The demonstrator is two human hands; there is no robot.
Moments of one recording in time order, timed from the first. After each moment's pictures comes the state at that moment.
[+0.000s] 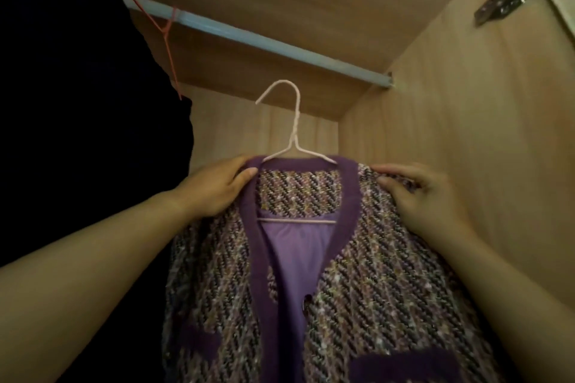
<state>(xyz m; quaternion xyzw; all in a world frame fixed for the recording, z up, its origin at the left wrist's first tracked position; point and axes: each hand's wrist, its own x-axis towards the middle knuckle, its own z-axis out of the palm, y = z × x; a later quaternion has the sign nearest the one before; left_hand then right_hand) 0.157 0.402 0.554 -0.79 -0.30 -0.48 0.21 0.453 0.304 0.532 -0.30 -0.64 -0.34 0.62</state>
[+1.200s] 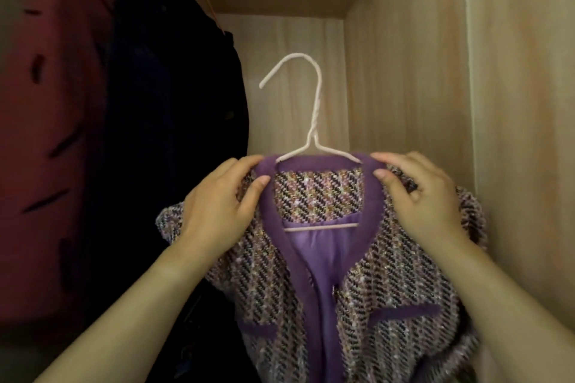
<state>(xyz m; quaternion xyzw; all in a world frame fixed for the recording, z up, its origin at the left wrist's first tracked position) 0.087 0.093 0.317 -0.73 -0.35 -0.54 0.25 0.361 0.064 0.307 -0.34 -0.64 -0.29 0.63</state>
